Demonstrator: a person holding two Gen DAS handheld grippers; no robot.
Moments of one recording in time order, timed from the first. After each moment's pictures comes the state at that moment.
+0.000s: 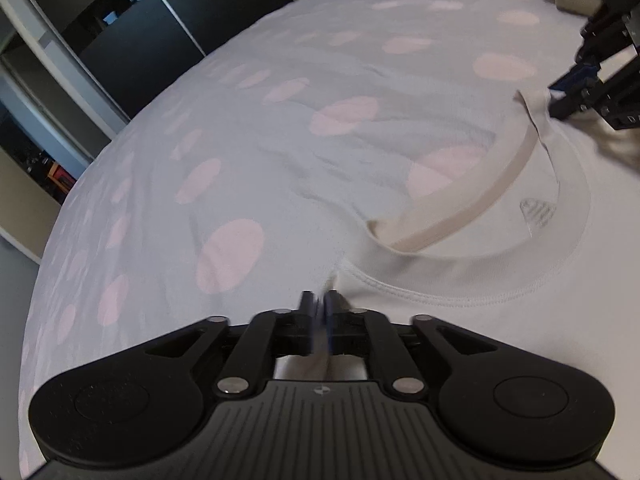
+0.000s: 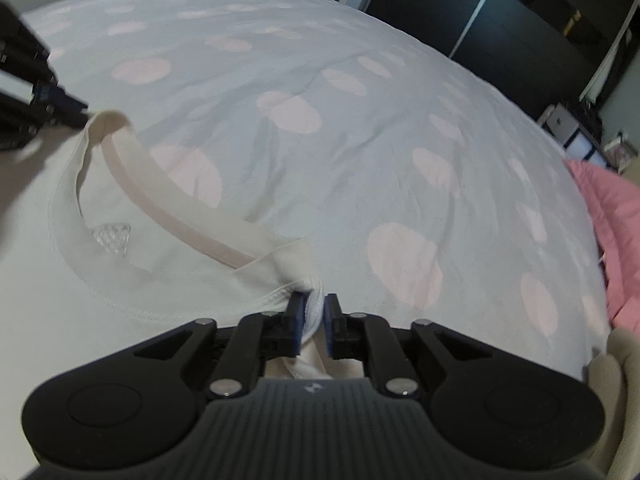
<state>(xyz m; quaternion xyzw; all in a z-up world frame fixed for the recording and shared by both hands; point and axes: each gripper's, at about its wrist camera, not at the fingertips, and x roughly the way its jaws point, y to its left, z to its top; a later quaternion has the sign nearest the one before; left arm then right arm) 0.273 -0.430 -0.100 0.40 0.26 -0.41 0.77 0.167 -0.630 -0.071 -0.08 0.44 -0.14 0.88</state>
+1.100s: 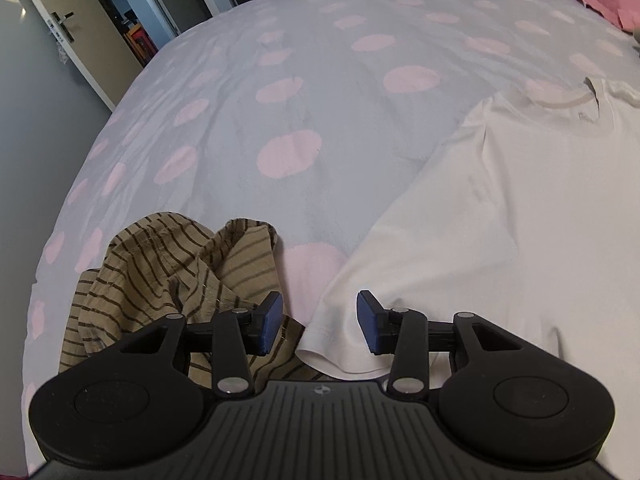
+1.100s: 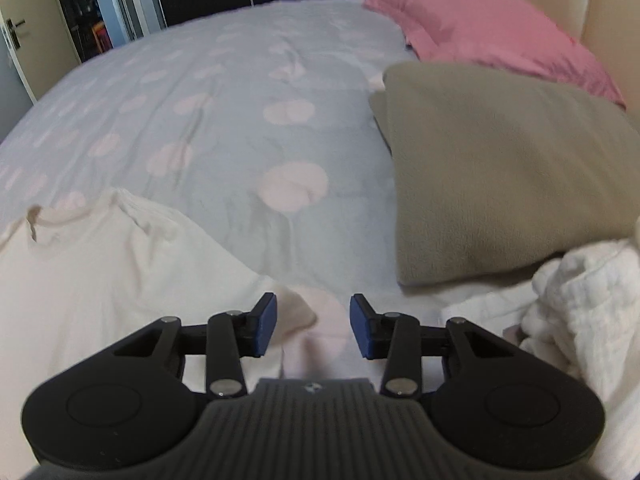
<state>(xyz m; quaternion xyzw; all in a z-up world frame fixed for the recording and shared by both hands) 0.286 -0.223 -0.054 0.32 0.39 -0.29 0.81 -0.085 -0.722 -0.029 0.21 0.41 -0.31 0.83</state>
